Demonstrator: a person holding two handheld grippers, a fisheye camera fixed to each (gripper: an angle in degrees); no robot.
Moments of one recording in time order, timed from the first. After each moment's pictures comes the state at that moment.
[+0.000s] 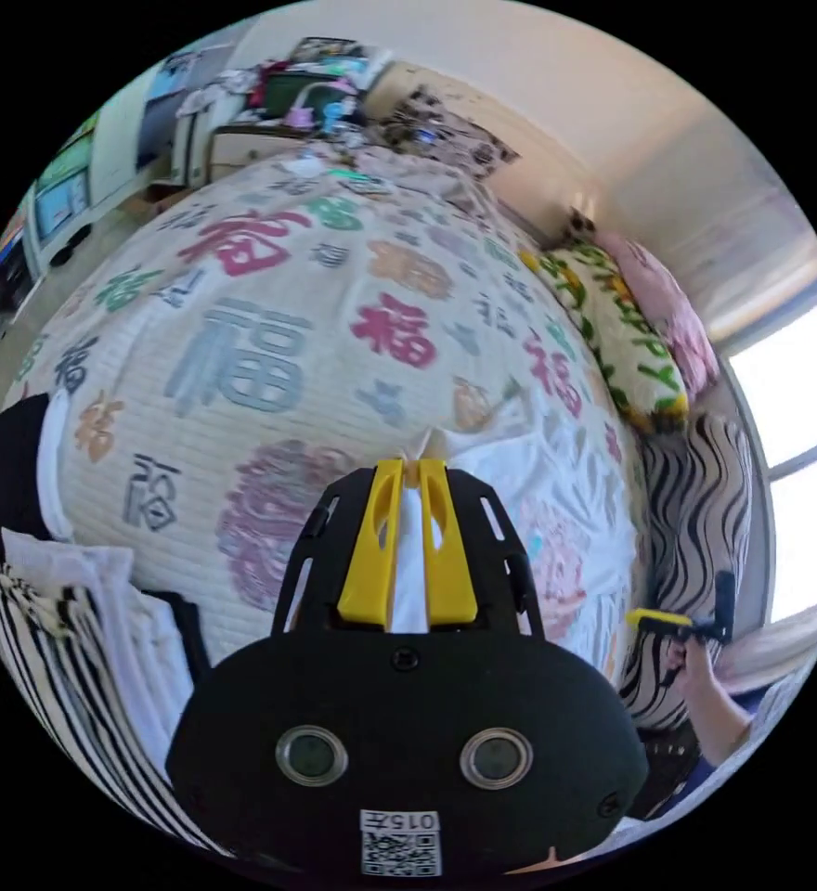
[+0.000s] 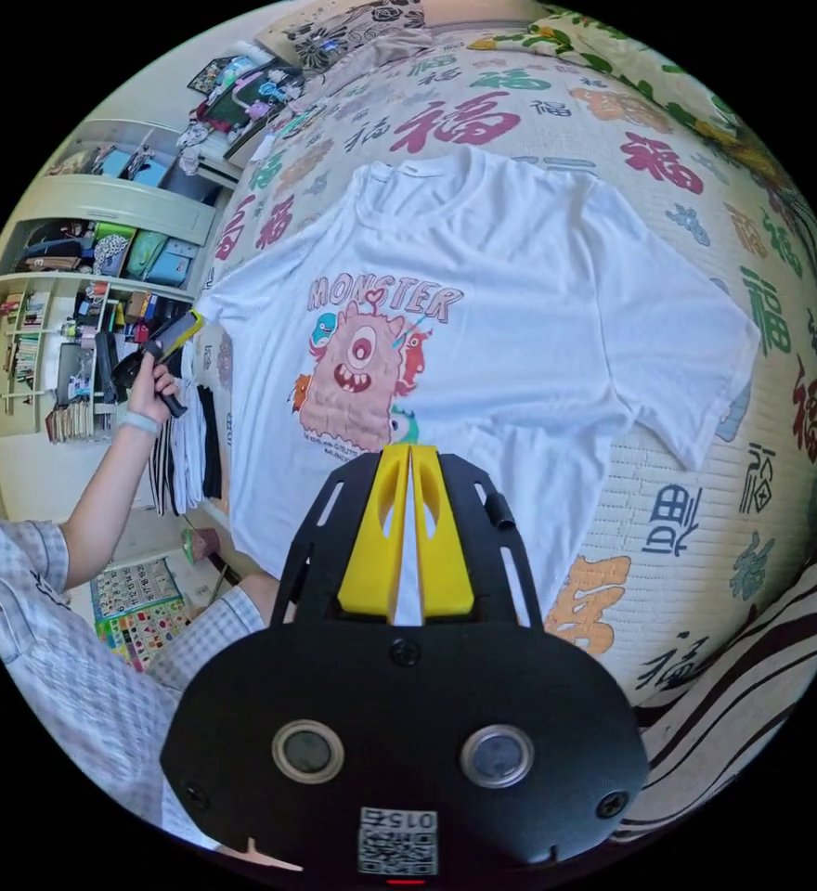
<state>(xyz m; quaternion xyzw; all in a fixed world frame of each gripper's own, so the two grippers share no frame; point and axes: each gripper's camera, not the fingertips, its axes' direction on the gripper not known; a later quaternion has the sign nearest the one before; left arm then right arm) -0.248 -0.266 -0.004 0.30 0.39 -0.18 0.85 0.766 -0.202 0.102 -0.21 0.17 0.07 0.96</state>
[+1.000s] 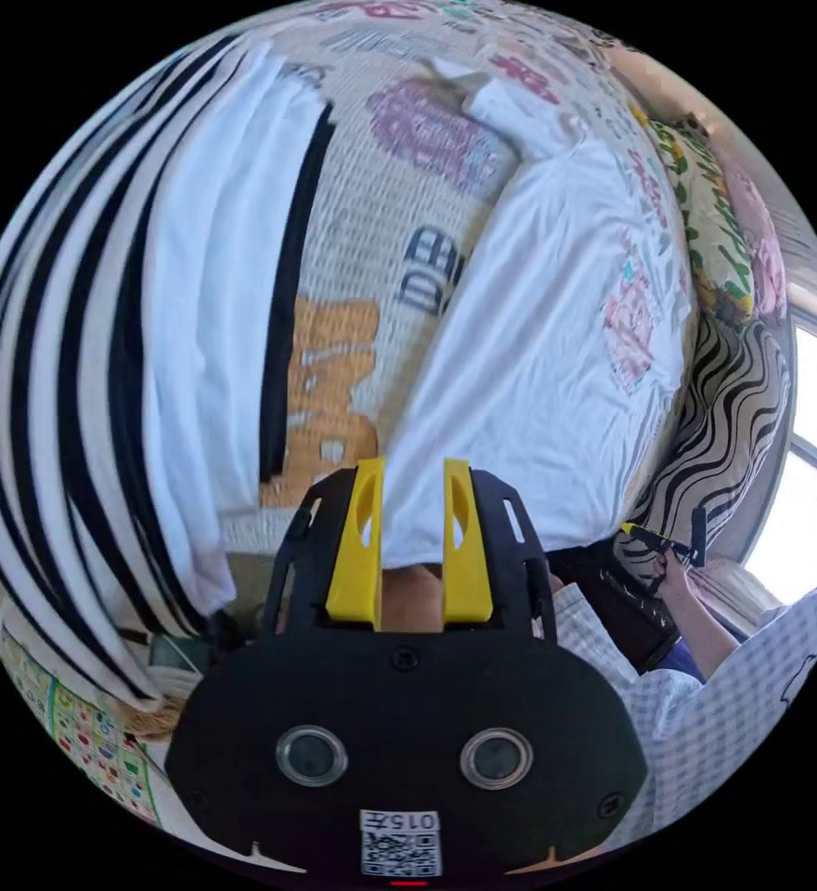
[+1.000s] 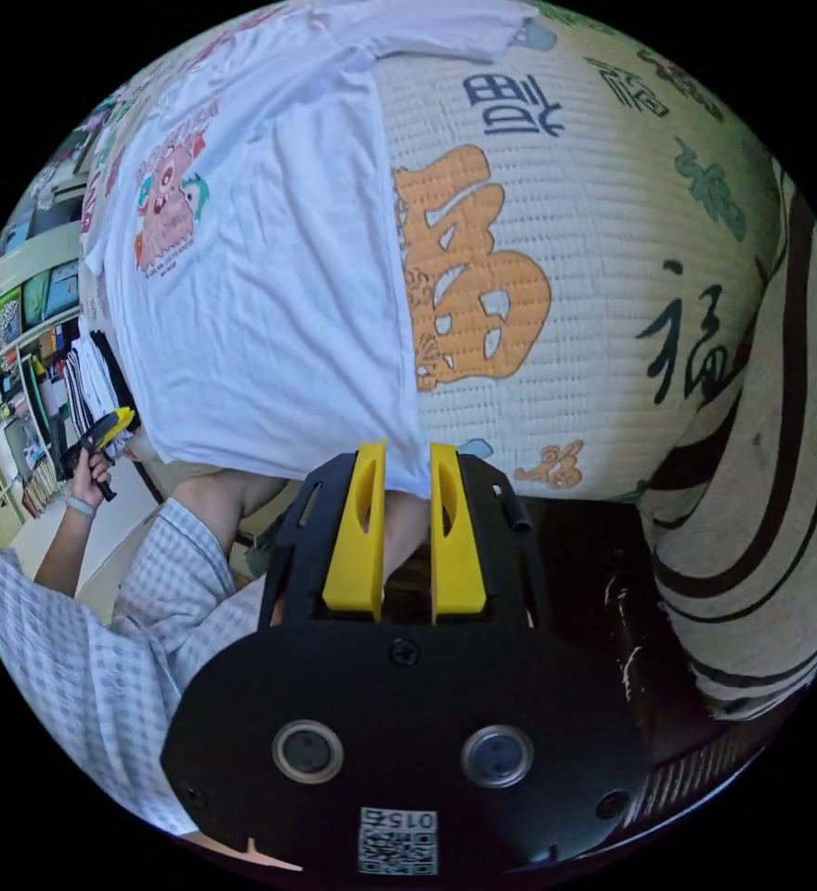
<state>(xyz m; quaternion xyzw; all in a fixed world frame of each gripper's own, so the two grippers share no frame) -0.169 -0.074 0.110 0.00 0.42 -0.09 0.90 0.779 -0.020 0.086 -0.34 0.22 0.26 0.88</state>
